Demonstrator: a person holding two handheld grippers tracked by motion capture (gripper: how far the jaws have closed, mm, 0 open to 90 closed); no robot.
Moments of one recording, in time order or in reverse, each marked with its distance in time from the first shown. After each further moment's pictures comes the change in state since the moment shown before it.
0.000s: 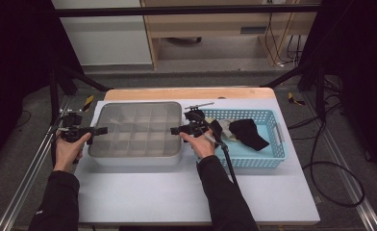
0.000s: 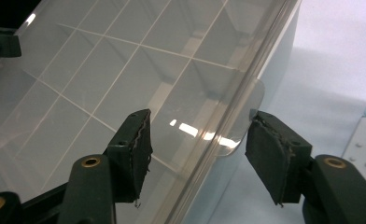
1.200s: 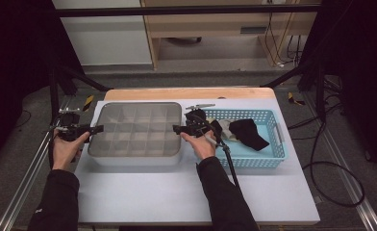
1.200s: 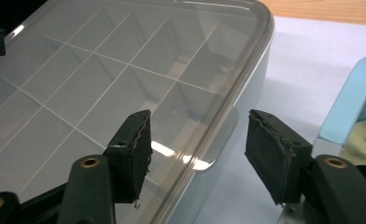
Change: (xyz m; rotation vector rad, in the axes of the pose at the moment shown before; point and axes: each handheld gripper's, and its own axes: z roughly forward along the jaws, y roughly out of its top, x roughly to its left) left arm 0.000 0.004 -0.004 -0.029 0.094 0.064; right arm 0.003 -0.003 -0.007 -0.105 -0.078 -0.084
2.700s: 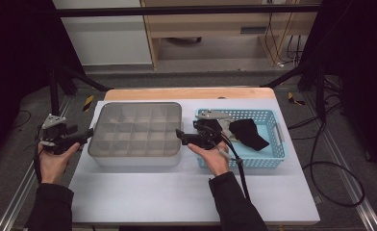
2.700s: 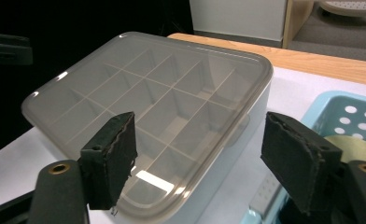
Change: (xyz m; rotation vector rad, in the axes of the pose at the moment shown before) left arm -0.029 -0.021 -0.064 -0.192 0.120 0.127; right arm 0.023 -0.016 -0.076 -0.183 0.041 -0.103
